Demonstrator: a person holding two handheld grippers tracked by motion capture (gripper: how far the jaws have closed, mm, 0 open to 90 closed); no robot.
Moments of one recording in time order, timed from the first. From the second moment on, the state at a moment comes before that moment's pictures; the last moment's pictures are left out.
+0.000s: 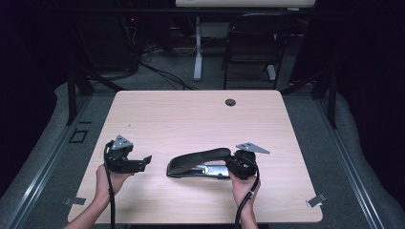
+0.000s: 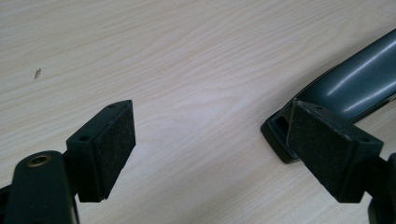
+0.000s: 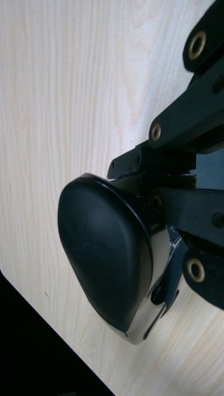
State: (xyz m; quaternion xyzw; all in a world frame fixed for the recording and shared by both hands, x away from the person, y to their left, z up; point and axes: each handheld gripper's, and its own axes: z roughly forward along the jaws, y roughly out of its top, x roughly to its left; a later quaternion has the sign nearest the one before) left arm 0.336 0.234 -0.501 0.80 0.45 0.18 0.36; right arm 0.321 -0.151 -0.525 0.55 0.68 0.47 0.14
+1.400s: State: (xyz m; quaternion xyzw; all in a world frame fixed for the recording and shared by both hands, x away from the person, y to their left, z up) left arm 0.337 0.240 -0.504 0.79 0.46 0.19 0.36; right arm 0.302 -0.181 -0.517 0.58 0.67 0.40 0.22
